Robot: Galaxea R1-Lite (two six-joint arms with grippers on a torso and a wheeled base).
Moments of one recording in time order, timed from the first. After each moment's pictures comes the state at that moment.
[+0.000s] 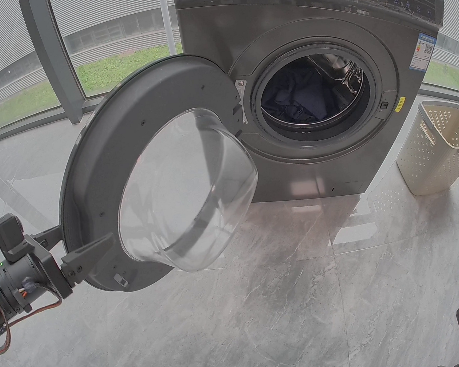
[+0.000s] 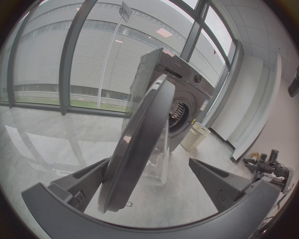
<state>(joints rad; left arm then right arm) -0.22 1.16 -0.41 -0.67 -0.34 -0.12 0.00 0.02 -0.02 0.06 0.01 0.01</state>
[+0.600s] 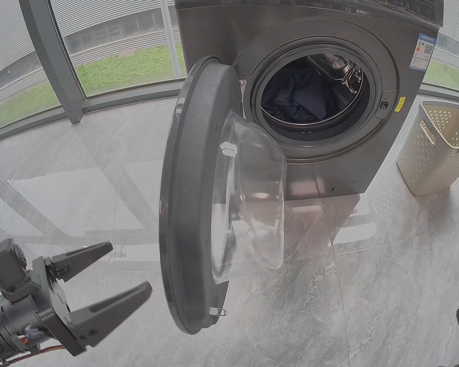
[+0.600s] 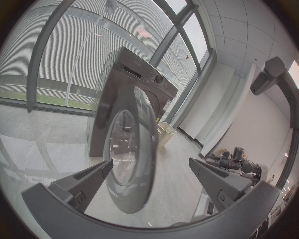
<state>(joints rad) -0.57 1.05 -0.37 -0.67 -0.29 -0.18 0.00 0.02 -0.02 0.06 0.01 0.01</state>
